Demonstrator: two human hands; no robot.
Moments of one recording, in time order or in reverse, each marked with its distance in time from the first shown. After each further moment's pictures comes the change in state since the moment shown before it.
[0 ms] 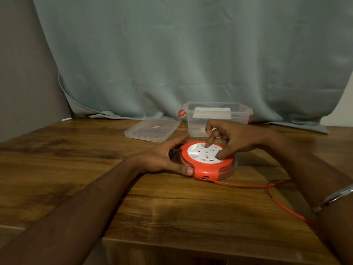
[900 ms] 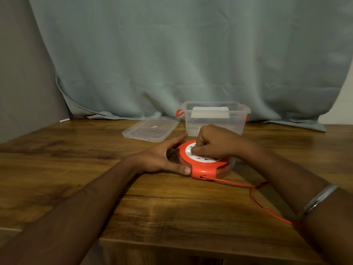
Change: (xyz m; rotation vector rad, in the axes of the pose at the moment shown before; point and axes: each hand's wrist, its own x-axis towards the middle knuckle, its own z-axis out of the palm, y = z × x) left_hand 0.000 0.000 0.001 -0.008 0.006 0.019; right_hand 0.022 -0.026 0.039 -0.300 0.185 -0.042
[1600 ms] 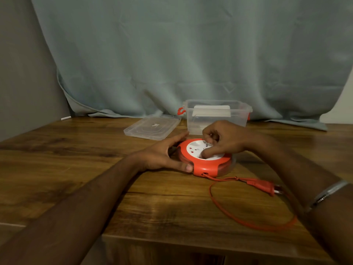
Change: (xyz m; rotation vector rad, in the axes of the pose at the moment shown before) left_hand 0.001 -0.003 0.001 0.010 0.027 0.007; right_hand -0.010 0.017 -0.016 0.088 -0.040 0.043
